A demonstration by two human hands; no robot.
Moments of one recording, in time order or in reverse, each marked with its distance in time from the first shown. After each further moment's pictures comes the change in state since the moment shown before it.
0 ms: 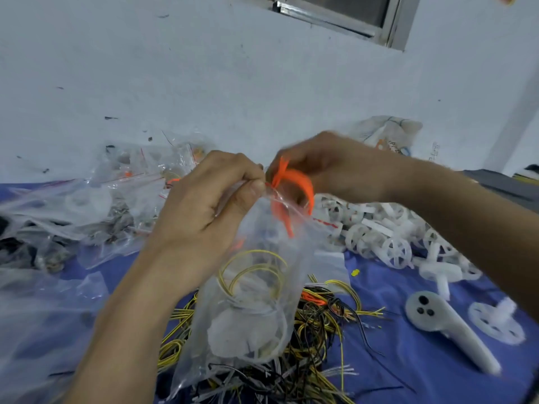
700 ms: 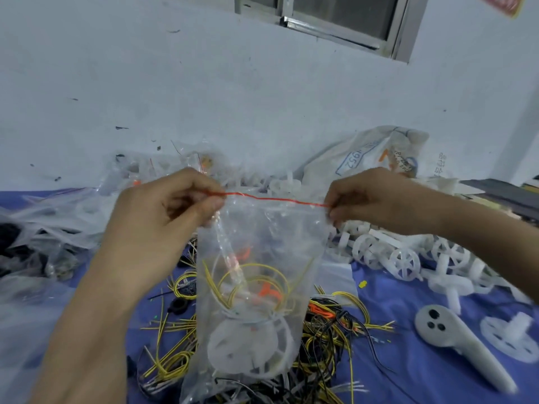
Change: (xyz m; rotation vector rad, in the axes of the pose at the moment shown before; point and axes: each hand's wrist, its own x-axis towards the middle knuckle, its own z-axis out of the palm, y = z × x) left_hand -0.007 -0.027 -0.035 -0.121 0.101 -0.231; right_hand -0.031 0.031 -0.012 -0.337 0.106 0.224
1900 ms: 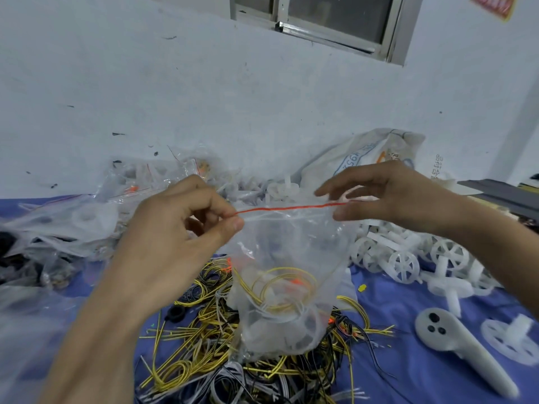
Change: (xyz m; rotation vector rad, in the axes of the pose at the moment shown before) left_hand -0.001 0.015 0.012 0.105 -0.065 0.035; right_hand -0.012 -0.003 -0.006 0.325 0.145 -0.030
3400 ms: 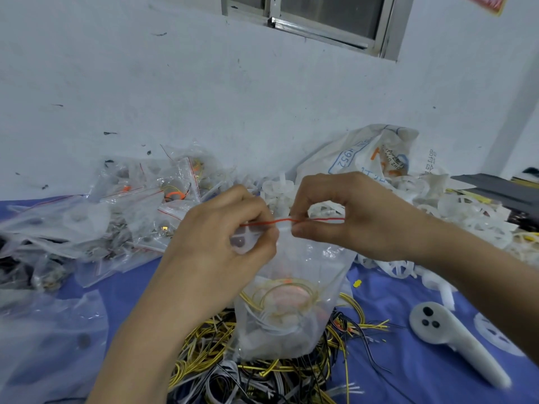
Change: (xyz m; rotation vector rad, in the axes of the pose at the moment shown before) left_hand -0.002 0.020 0.034 0.230 -0.091 0.140; right_hand -0.004 -0.026 0.033 -0.287 -0.024 -0.247
